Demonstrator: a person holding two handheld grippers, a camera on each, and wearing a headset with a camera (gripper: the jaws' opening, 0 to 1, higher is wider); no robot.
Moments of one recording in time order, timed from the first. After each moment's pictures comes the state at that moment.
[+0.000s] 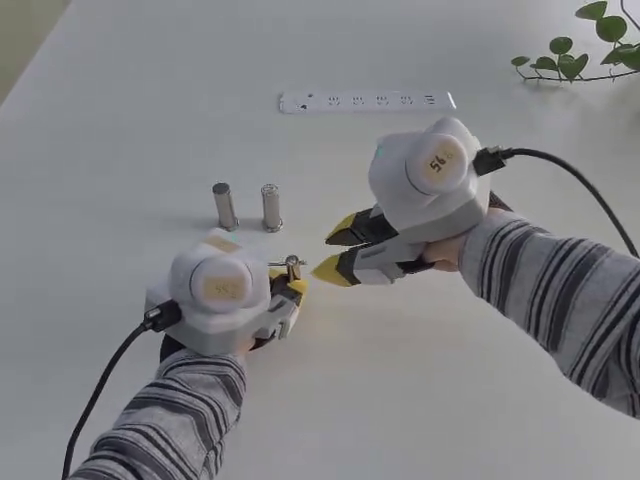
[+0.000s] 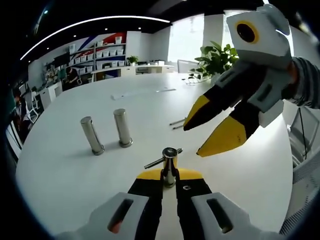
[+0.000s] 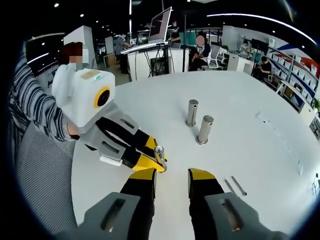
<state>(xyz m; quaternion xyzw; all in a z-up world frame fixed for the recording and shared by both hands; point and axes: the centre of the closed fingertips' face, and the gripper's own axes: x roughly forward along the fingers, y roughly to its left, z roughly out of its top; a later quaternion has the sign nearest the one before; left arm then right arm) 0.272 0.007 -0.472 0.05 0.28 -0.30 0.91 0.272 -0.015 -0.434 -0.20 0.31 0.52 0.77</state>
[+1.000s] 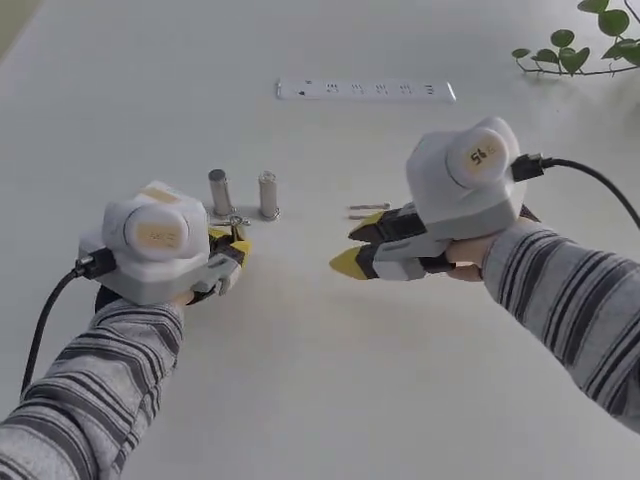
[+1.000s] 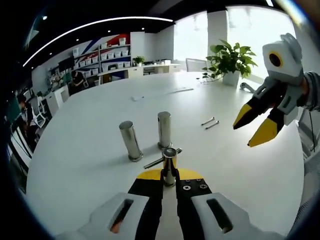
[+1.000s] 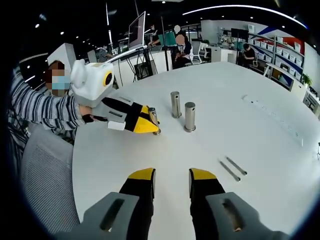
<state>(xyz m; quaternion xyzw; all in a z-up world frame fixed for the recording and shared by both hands) 0.309 0.067 -0.469 0.08 0.28 -0.27 0.92 0.278 -0.037 -0.445 -0.14 0.34 0.47 0.80</state>
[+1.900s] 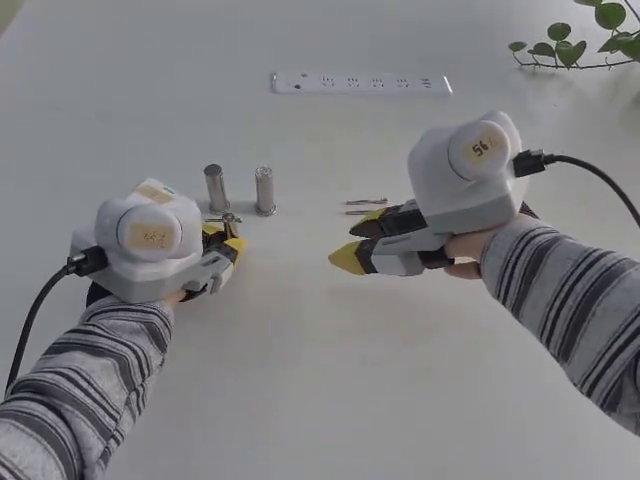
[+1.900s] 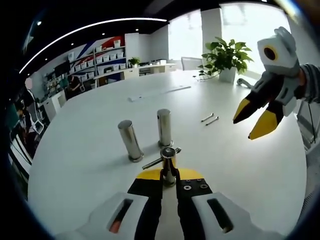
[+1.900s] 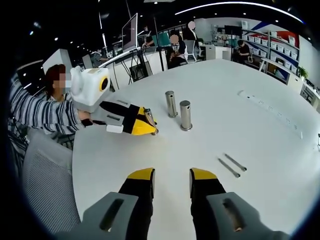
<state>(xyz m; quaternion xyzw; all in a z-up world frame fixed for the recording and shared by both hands) 0.308 0.066 -0.471 0.10 0.27 -0.29 0.91 0.280 -0.042 -0.445 -0.12 0.35 0.46 0.81</state>
